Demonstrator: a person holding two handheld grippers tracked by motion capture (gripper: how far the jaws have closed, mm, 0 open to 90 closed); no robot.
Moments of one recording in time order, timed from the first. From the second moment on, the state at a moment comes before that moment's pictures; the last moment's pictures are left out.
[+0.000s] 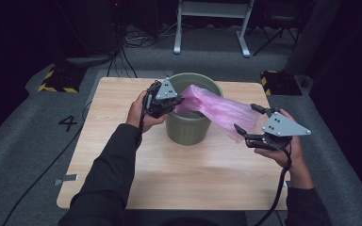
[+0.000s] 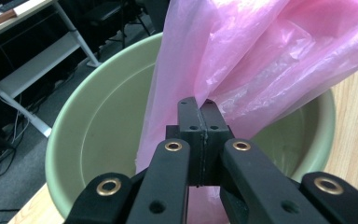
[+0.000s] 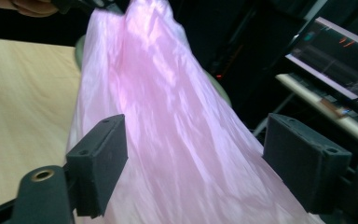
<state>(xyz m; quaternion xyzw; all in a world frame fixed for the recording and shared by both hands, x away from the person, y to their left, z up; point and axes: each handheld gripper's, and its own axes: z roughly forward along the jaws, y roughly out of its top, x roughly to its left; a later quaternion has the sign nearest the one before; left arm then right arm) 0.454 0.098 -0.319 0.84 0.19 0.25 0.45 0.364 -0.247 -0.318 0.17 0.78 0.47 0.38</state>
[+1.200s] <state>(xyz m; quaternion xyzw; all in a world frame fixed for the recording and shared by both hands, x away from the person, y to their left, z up) 0.433 0.093 -0.303 0.81 0.22 0.27 0.47 0.383 -0.206 -0.296 0.13 0.80 0.45 0.36</state>
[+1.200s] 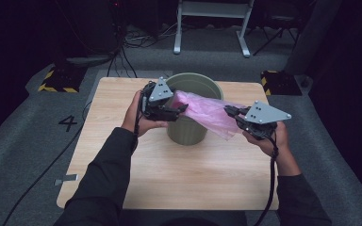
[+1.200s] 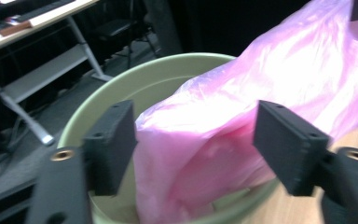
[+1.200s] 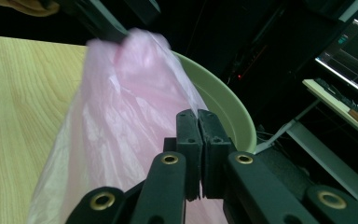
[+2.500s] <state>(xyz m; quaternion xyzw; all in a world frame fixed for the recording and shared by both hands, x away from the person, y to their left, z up) 0.410 0.051 -0.308 0.84 0.14 0.23 0.47 0.379 -0.232 -0.318 0.17 0.80 0.49 0.31</state>
